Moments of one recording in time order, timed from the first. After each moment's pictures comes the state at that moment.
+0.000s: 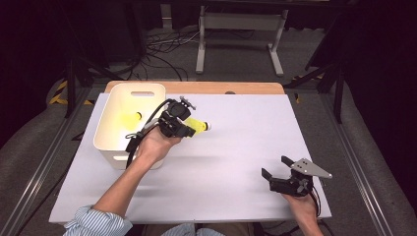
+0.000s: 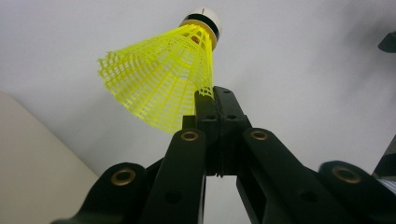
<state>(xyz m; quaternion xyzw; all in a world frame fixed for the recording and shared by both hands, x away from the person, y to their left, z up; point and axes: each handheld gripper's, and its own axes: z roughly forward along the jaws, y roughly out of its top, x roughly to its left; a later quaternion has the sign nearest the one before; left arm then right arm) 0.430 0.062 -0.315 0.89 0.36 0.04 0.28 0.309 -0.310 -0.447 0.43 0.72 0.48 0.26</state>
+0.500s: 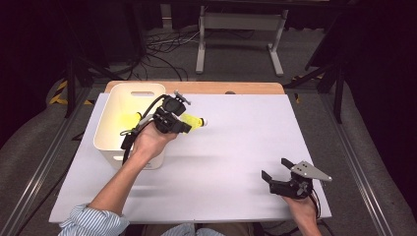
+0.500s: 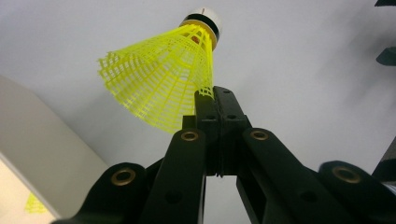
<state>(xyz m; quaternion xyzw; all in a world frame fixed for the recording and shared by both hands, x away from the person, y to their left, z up) 0.434 0.074 -0.304 0.88 0.37 0.04 0.28 0.306 -0.311 -0.454 0.43 0.72 0.48 0.26</state>
